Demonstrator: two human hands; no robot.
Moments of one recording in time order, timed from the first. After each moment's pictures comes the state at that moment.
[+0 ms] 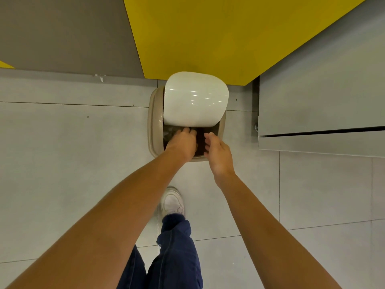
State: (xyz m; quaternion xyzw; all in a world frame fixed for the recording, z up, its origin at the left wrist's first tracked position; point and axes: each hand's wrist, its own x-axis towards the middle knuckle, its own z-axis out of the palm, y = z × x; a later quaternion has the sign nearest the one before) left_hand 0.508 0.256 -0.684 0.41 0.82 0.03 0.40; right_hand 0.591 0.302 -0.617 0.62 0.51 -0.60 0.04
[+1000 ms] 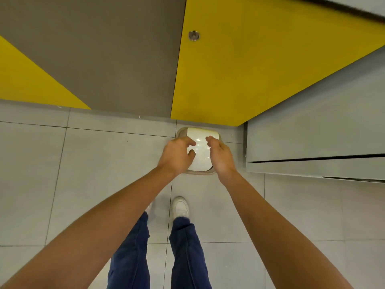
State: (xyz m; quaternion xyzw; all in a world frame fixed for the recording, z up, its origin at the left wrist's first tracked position) left_hand 0.452 0.176 -0.410 0.25 0.85 0.29 0.36; right_hand 0.525 0.270 -0.381 0.56 0.62 -0.55 0.06
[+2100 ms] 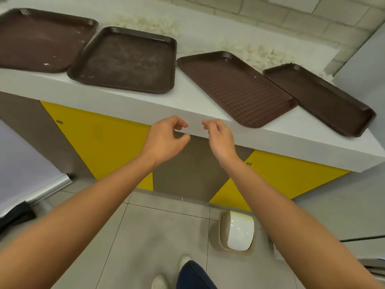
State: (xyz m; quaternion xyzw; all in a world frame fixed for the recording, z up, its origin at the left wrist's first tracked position) left_hand 0.218 -0.047 -0.063 0.26 0.87 0.42 0.04; right_hand 0.283 0.084 -0.057 0.29 0.78 -0.53 -0.17
